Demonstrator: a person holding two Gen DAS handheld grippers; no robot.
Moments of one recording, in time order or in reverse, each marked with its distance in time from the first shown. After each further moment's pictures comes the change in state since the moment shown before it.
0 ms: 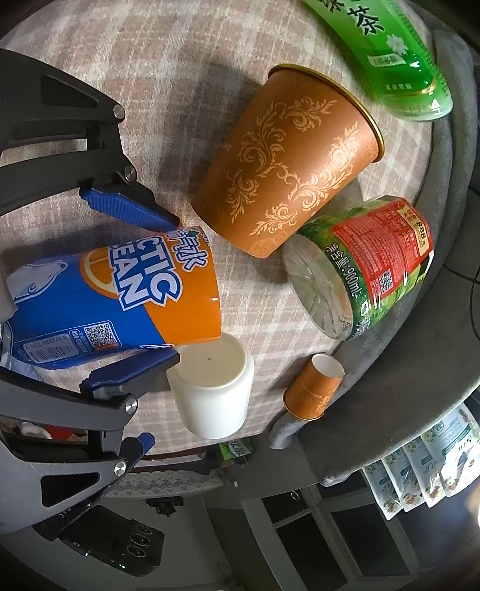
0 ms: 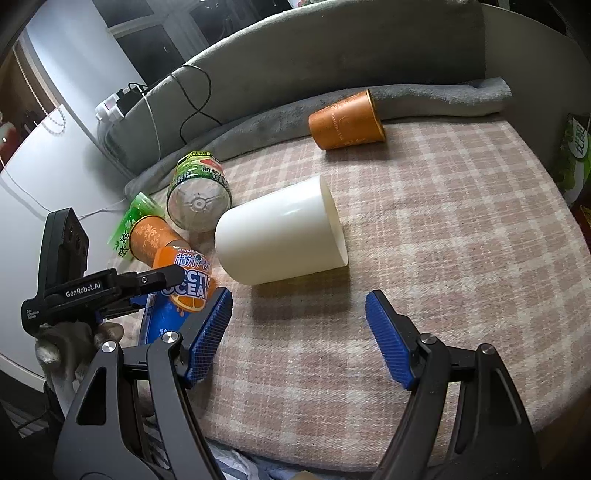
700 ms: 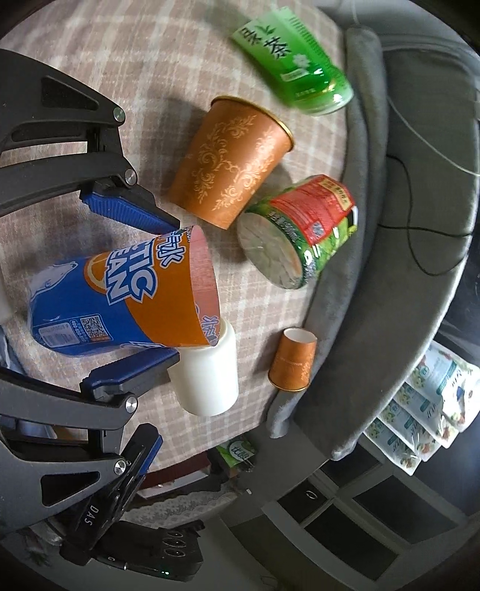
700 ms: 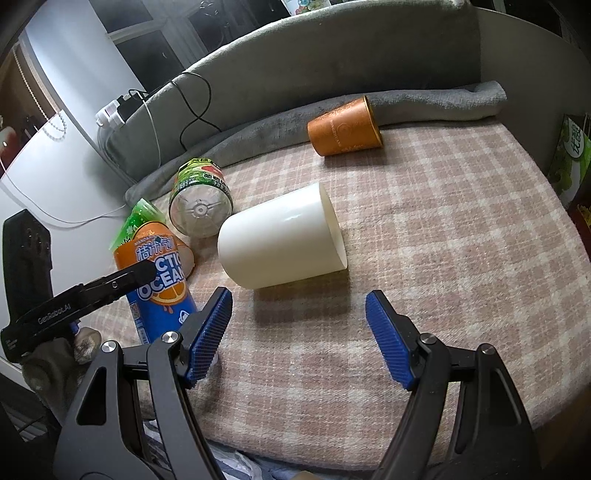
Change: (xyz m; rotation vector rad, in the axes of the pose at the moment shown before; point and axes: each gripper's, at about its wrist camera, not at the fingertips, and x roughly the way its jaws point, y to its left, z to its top) left arm -0.031 -0.041 -0.012 0.203 -0.177 0.098; right arm -0.006 0.001 0.000 0.010 -0.020 -0.001
